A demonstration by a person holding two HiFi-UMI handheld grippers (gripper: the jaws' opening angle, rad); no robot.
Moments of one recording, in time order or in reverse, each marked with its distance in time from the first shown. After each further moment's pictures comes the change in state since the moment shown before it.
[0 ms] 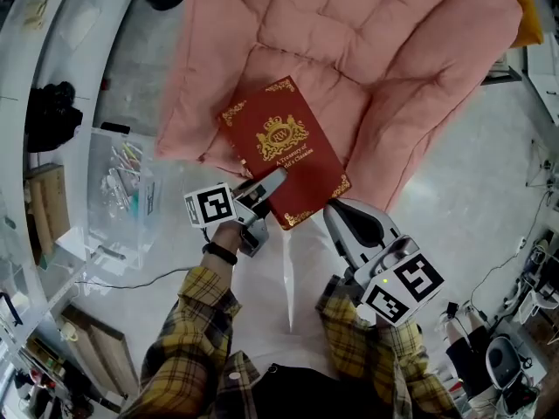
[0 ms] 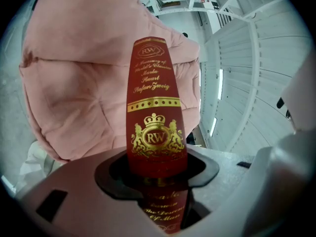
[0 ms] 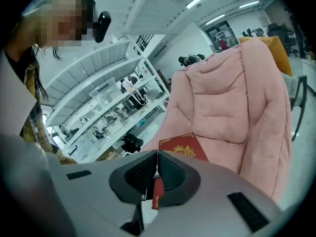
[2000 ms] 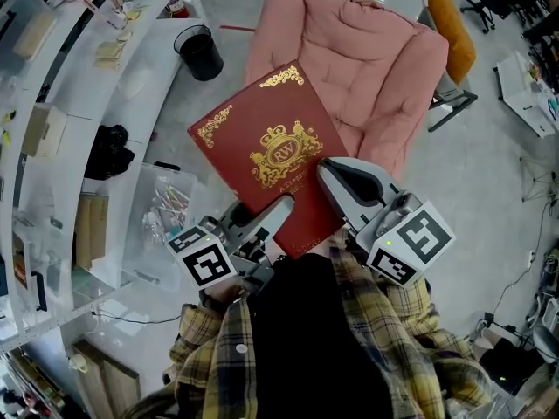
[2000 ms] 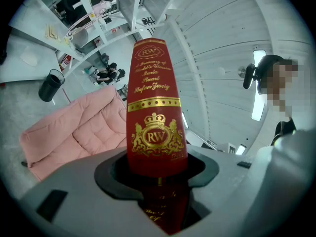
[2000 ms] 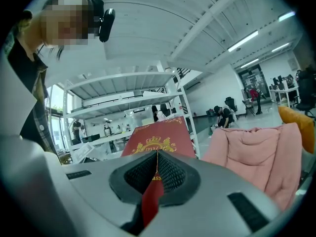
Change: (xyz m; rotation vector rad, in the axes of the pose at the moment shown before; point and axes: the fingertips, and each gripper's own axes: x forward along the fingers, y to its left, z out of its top) left arm -0.200 -0.328 -0.021 0.546 -0.184 -0.204; right arm -0.086 0.217 0.157 -0.394 -0.340 0.142
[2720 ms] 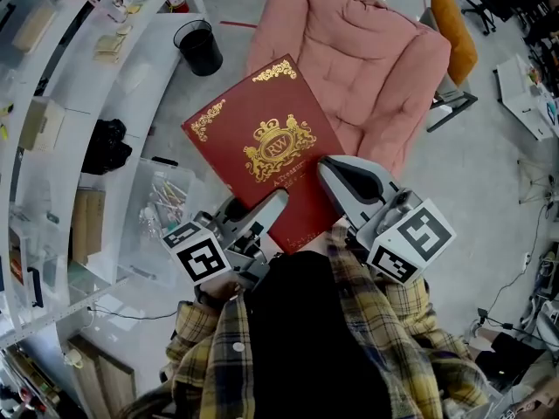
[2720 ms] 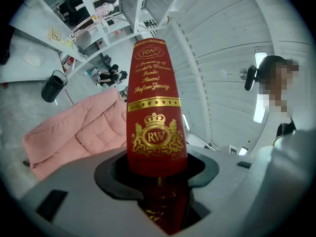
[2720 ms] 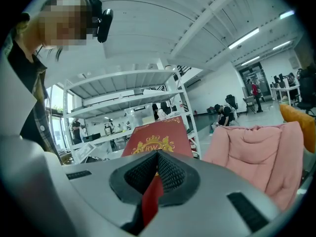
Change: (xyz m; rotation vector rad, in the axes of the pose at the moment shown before) left arm -0.001 0.006 0.003 -0.011 -0.020 0.018; right arm -0.002 -0.003 -0.003 0.011 0.021 0.010
